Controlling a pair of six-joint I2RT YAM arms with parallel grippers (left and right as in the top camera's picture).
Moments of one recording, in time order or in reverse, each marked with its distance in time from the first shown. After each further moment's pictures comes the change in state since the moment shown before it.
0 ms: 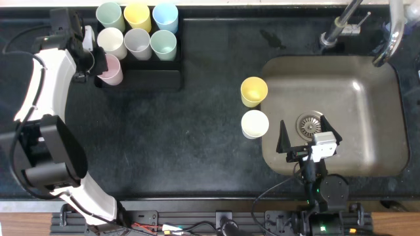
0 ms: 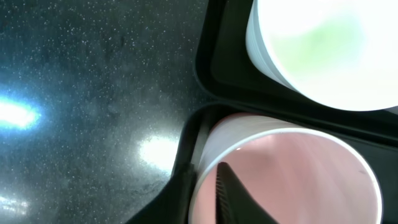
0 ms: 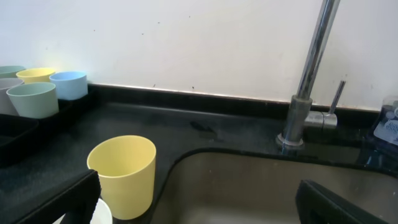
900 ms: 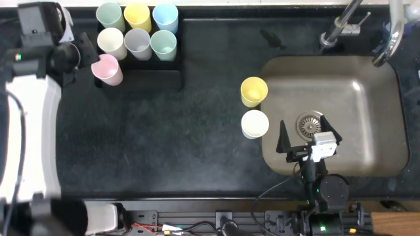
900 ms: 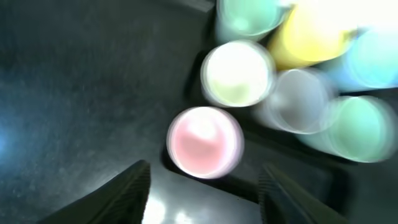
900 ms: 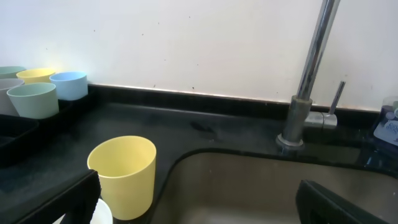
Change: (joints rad) left arm -0.074 -0.391 -0.003 -0.052 0.010 -0.215; right arm 0.000 0.000 0.000 0.000 0.000 0.000
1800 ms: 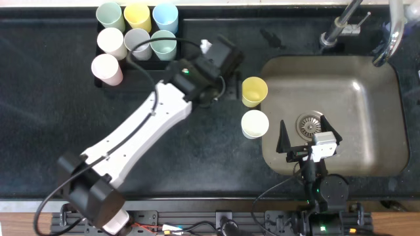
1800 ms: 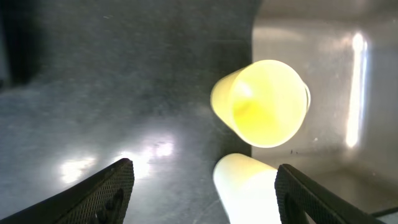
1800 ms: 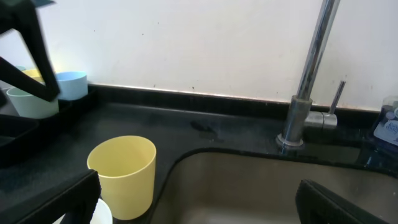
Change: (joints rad) left arm -0.815 0.272 0.100 -0.019 0.023 -0.434; right arm 0.000 0.000 0.000 0.000 0.000 0.000
